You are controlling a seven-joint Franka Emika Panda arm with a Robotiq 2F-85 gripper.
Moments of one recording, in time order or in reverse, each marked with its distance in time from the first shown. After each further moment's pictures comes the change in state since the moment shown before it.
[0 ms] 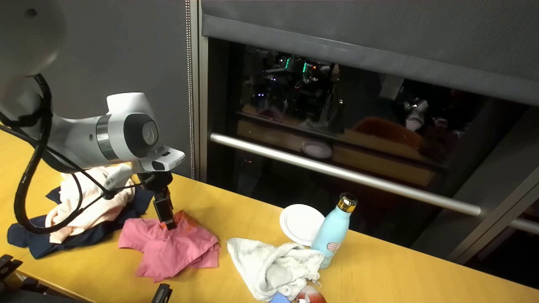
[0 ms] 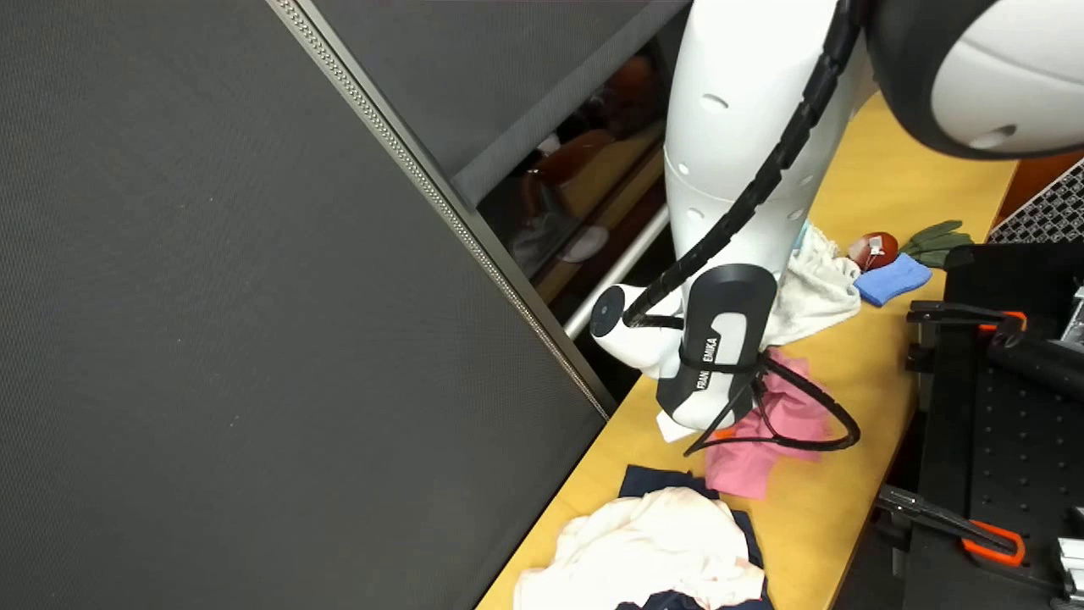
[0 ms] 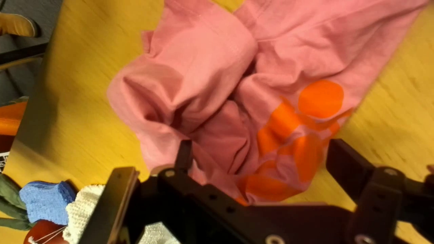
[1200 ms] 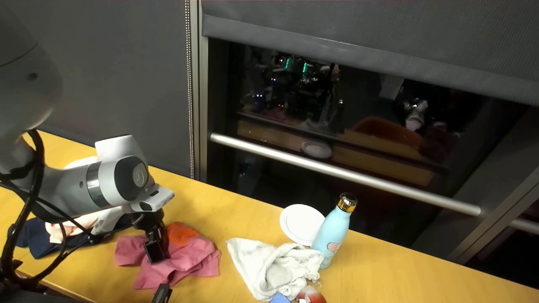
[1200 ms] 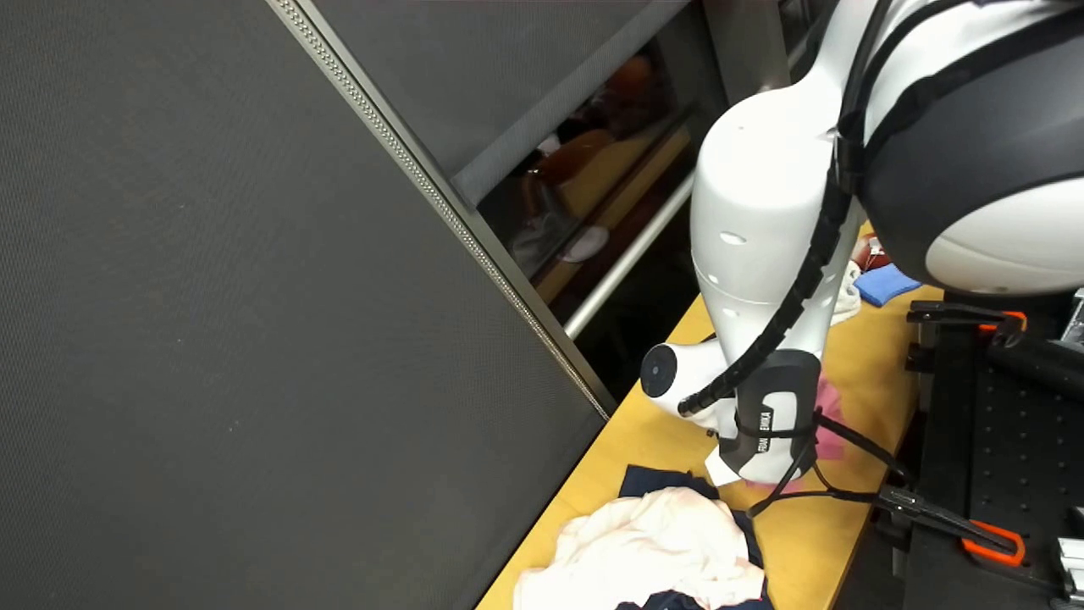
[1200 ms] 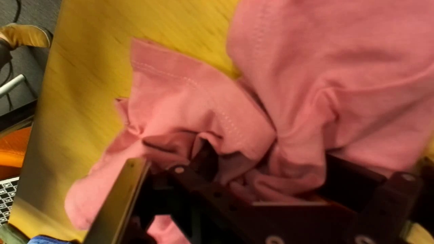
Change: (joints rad) arm 0.067 0.161 -0.032 -0.015 0.005 0.103 0.116
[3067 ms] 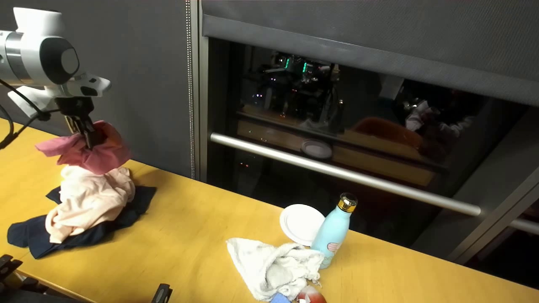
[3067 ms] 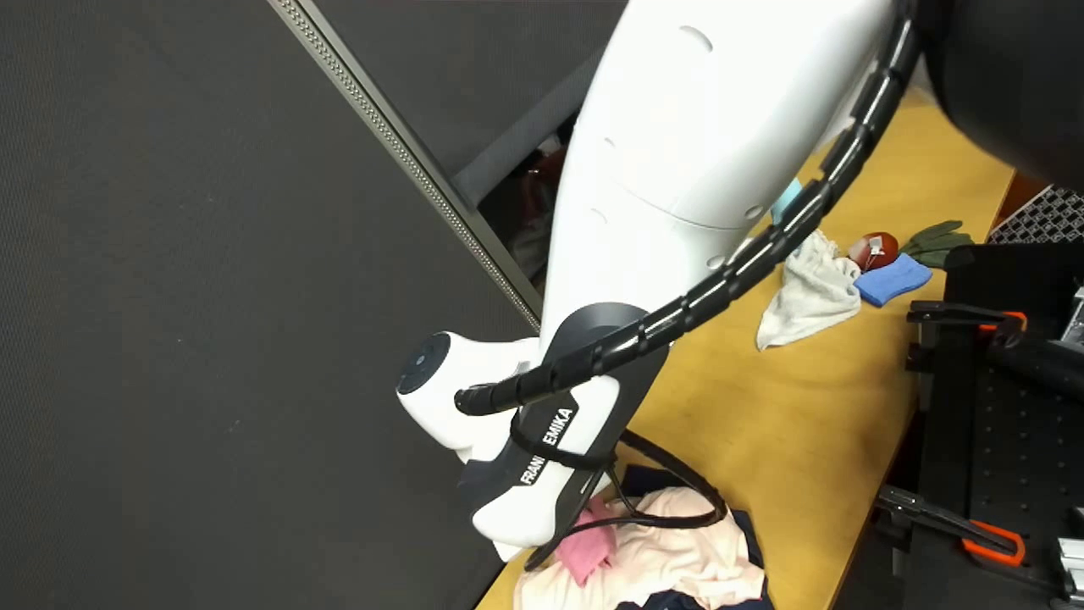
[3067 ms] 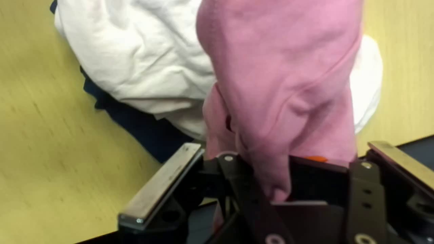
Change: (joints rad) arm 0.000 -0.156 0.306 0.415 0.082 -0.232 -0.485
